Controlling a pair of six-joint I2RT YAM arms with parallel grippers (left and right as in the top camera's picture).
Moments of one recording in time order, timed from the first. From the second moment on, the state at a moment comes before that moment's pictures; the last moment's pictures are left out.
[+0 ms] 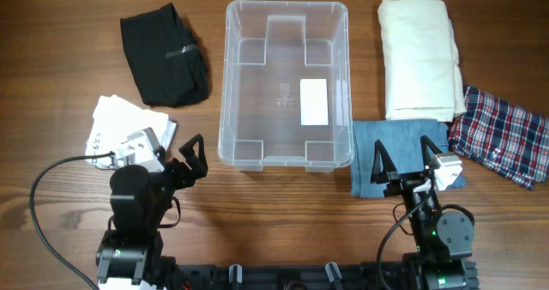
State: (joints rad) left arm -0.05 0.55 0.31 -0.27 0.13 -0.52; right arm 0.09 0.01 0.01 0.00 -0.07 0.23
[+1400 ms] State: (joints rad) left arm -0.05 0.11 0.28 -0.50 0.13 -0.52; right arm 0.09 0.01 0.01 0.00 -0.07 0.23
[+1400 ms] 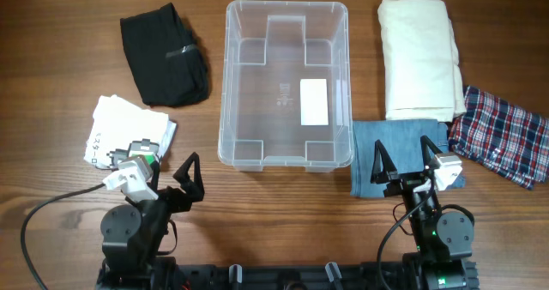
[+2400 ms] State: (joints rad) left arm -0.05 0.02 0.17 -0.66 0.13 -0.52; right arm 0.09 0.01 0.01 0.00 -0.07 0.23
